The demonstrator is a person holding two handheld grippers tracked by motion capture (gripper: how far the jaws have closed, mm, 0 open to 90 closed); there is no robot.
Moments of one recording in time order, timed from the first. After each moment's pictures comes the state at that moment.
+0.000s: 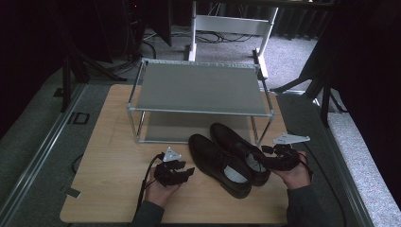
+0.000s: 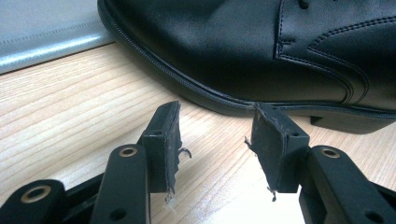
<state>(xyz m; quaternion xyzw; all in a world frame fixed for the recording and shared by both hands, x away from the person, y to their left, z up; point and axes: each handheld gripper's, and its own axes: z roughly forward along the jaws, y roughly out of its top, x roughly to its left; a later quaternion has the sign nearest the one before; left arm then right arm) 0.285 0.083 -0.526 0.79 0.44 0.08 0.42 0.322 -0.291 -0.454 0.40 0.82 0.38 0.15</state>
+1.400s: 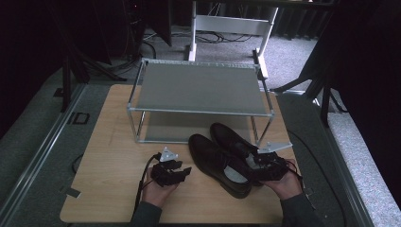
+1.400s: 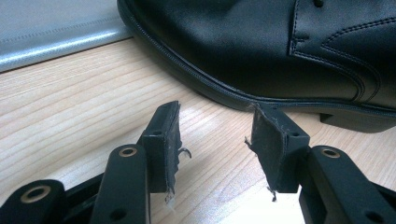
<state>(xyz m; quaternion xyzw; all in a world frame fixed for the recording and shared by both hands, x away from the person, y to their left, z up) 0.283 0.091 -0.525 0.78 0.46 0.09 0.42 0.300 -0.255 -0.461 0.39 0.86 0.31 0.11</state>
